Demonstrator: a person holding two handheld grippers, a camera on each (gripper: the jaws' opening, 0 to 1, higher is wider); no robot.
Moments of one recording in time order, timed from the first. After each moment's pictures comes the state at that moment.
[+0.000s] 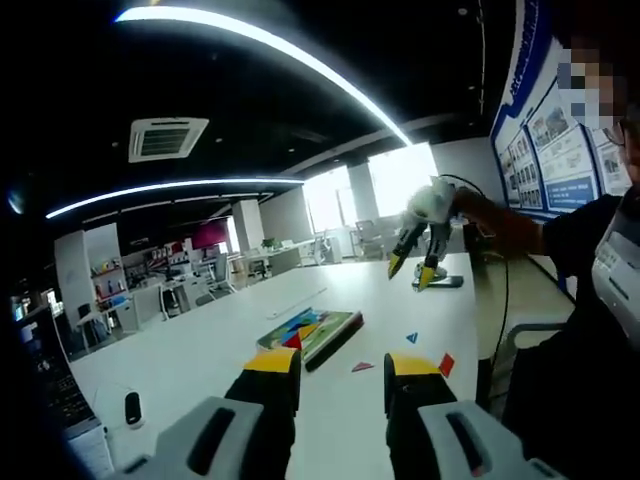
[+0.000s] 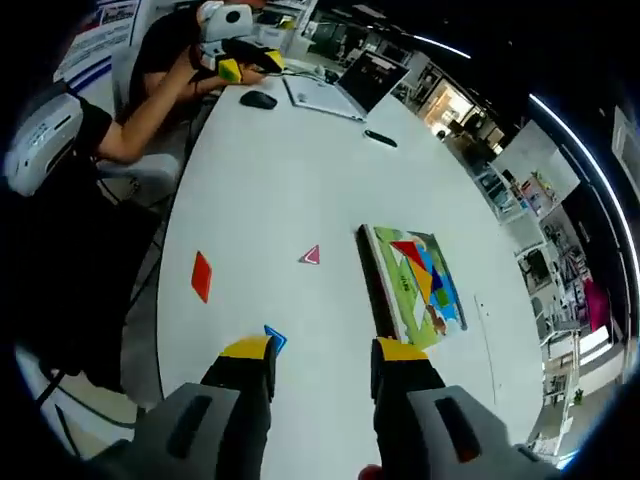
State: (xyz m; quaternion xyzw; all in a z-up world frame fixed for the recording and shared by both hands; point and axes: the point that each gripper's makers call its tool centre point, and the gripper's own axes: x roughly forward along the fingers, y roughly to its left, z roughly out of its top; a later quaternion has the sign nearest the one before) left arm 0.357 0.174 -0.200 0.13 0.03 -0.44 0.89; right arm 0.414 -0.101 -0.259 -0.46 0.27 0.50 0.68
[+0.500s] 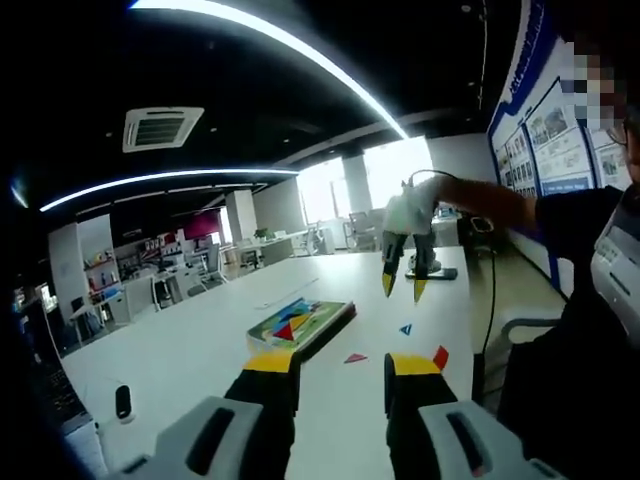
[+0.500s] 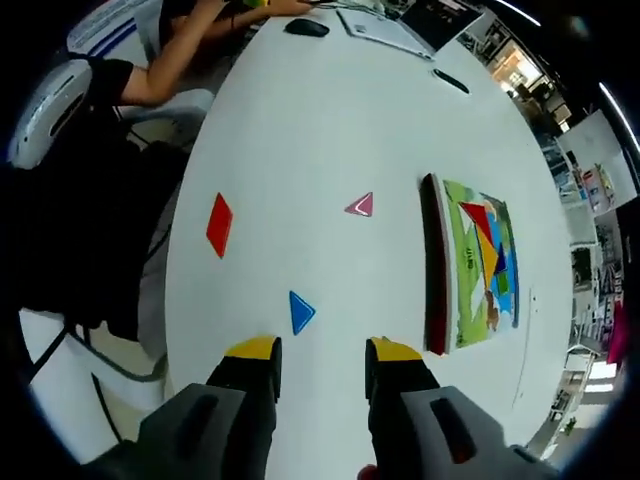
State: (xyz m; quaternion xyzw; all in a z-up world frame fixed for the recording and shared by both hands) left arm 0.360 0.170 -0.212 0.13 0.06 -0.46 0.88; right arm 0.410 -0.095 -0.316 -0.51 0.37 0.53 0.57
